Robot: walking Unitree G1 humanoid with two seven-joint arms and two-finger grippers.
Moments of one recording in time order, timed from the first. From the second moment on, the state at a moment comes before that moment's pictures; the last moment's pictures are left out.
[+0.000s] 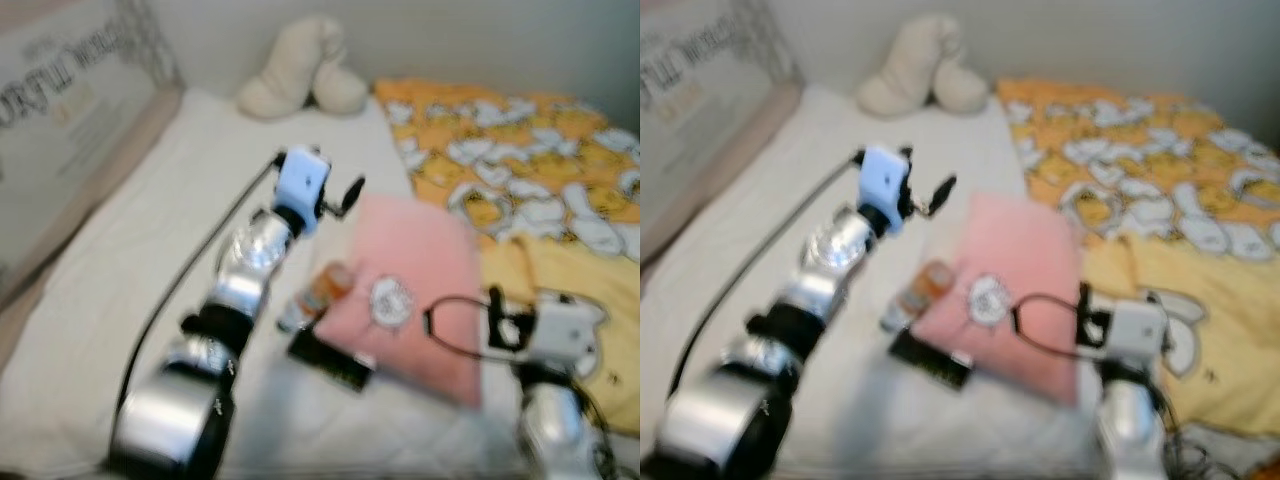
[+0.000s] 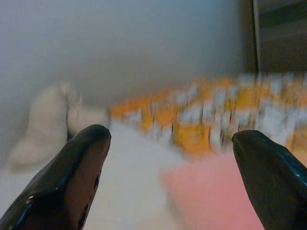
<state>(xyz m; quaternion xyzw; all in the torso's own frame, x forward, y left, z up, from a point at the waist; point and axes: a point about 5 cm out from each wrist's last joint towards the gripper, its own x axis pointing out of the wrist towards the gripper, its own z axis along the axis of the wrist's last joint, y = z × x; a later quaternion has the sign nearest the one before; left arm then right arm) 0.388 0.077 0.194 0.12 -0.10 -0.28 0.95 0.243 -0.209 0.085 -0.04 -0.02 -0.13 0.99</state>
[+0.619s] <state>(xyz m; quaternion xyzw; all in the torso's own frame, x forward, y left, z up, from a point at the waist) 0.361 0.086 0.132 0.18 0.00 -0.47 0.87 0.194 -0.229 0.068 -0.07 0.04 -0.10 0.99</state>
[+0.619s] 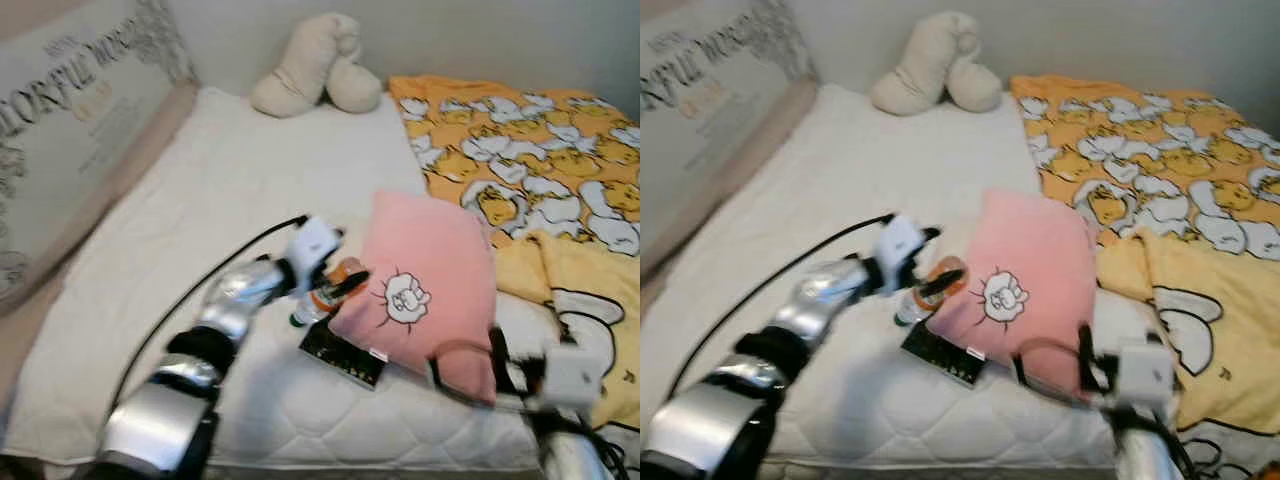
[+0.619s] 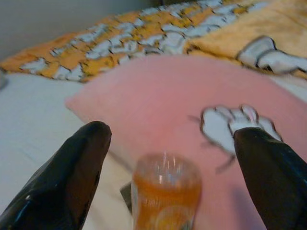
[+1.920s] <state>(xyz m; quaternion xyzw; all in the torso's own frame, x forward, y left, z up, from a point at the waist) 0.358 0.071 0.099 0.30 0.05 -0.38 0.87 0.186 -0.207 0.065 -0.04 0.06 -0.01 1.00</state>
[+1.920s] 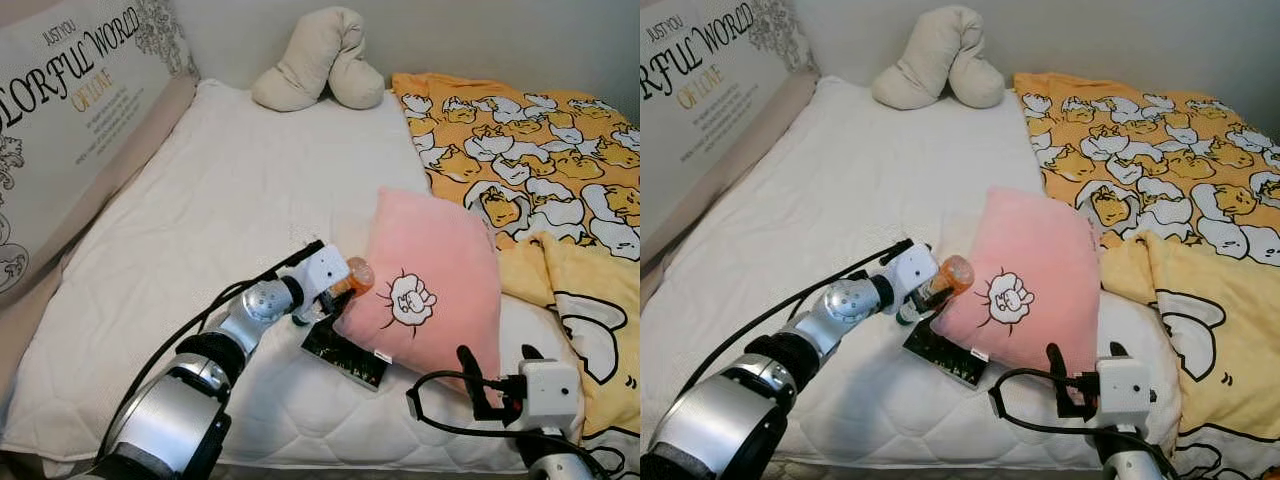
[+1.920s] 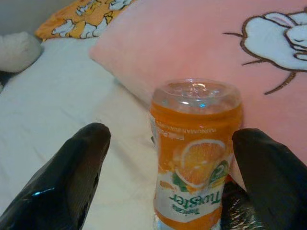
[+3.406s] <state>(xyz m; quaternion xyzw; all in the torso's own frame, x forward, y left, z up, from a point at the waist) 0.352 0.028 0.087 0.25 0.11 -0.31 0.91 0.171 -0.203 0.065 -0.05 0.08 0.00 1.00</state>
